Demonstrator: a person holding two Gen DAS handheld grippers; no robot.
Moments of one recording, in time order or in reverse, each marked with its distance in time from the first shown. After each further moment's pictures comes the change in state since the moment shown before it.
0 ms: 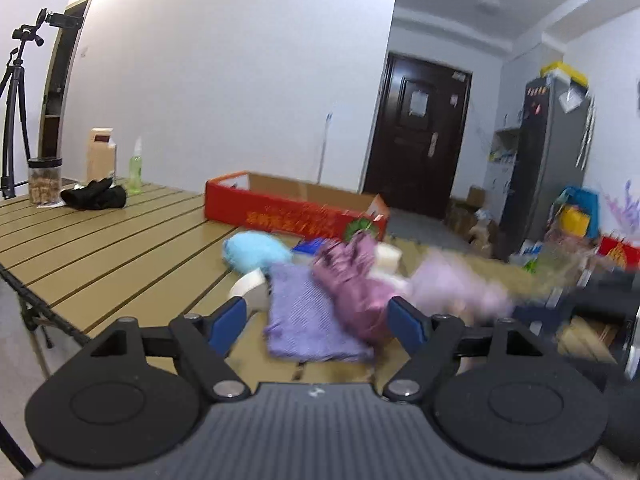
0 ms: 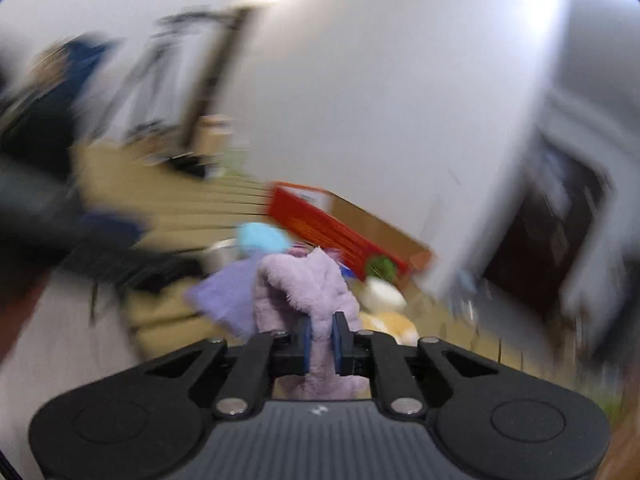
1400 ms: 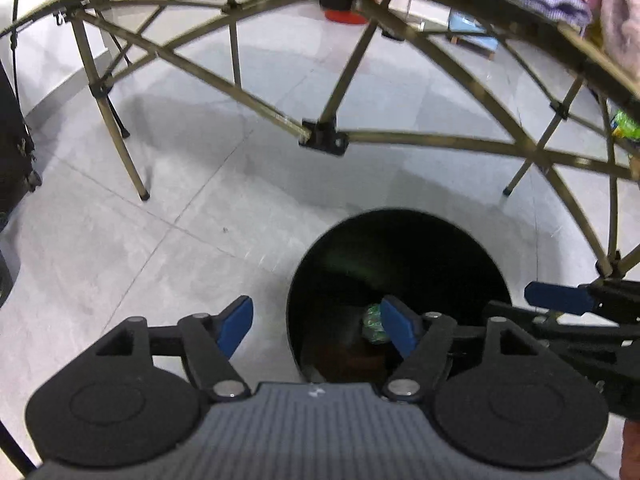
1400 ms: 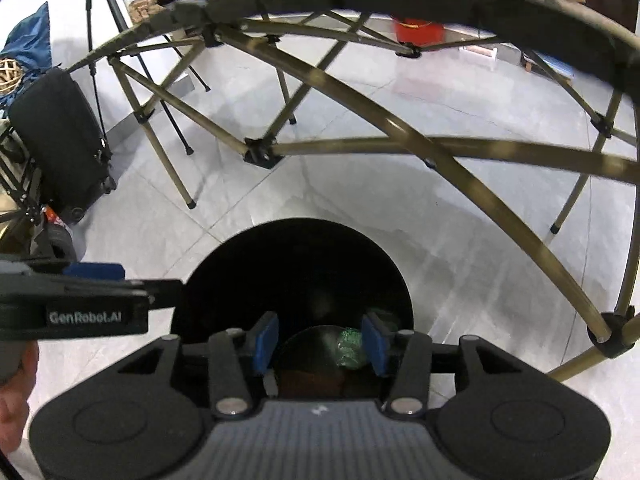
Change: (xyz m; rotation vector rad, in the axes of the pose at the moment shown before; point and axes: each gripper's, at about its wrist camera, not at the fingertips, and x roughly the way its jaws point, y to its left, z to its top) left arm 0.034 0.101 -0.124 -0.036 0.698 0.262; right arm 0.096 0.094 -0.094 0.592 0.545 0.308
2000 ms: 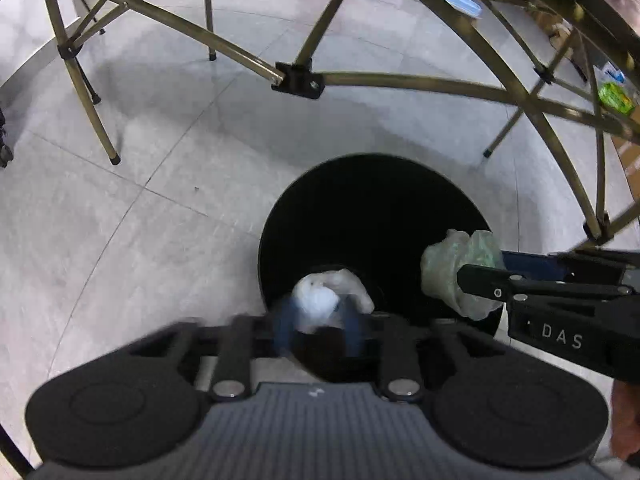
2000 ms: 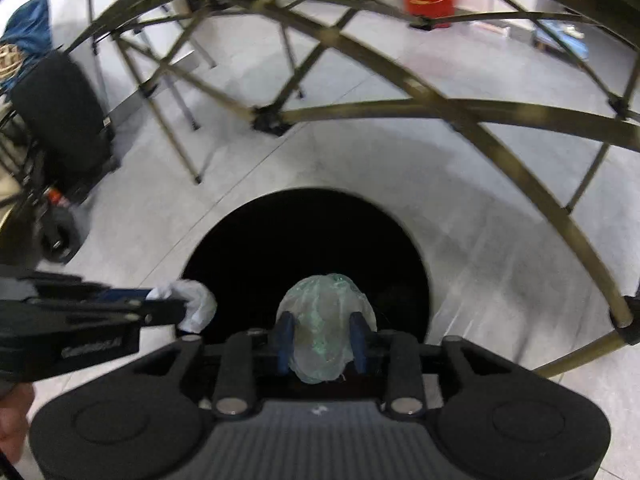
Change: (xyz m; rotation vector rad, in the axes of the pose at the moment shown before) left arm 0.024 -0.002 -0.016 0.006 0.113 -0.077; right arm 0.022 -0.004 -0.008 0.043 0.068 0.004
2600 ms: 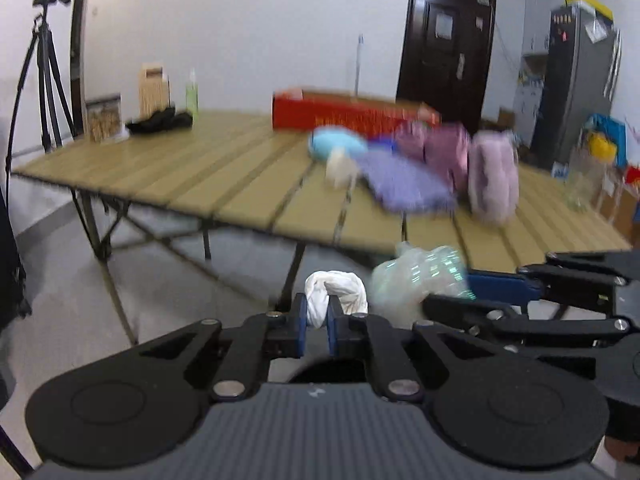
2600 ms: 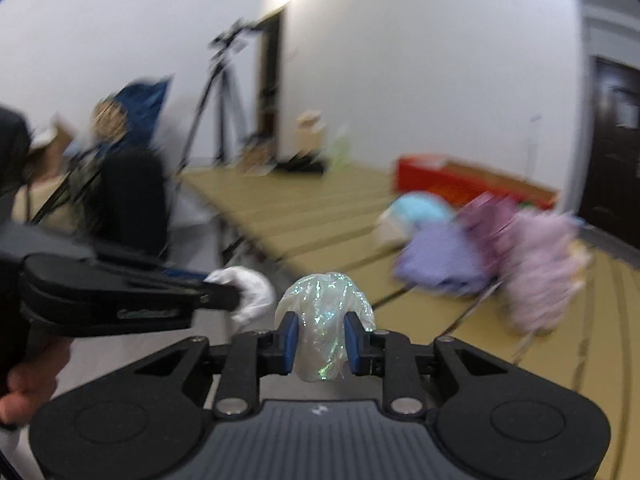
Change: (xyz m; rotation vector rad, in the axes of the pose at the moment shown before) left arm -0.147 -0.006 -0.004 0.118 -0.523 -0.039; right arm -0.139 0.070 0.004 -0.390 -0.476 0.070
